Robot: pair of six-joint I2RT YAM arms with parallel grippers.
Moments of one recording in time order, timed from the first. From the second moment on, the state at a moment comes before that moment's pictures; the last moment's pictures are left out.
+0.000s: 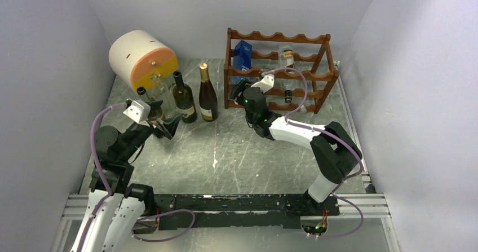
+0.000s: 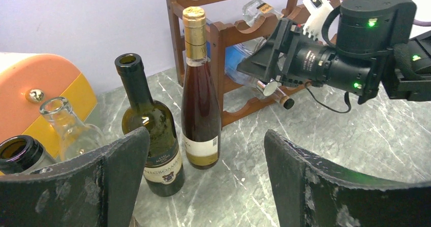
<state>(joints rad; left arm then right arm) -0.19 0.45 0.63 -0.06 0.42 -0.07 0.72 1.67 0.97 0.49 0.57 0.66</state>
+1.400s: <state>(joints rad) -0.60 0.70 0.64 0.13 0.76 0.14 0.84 1.10 0.65 0.15 0.48 0.77</state>
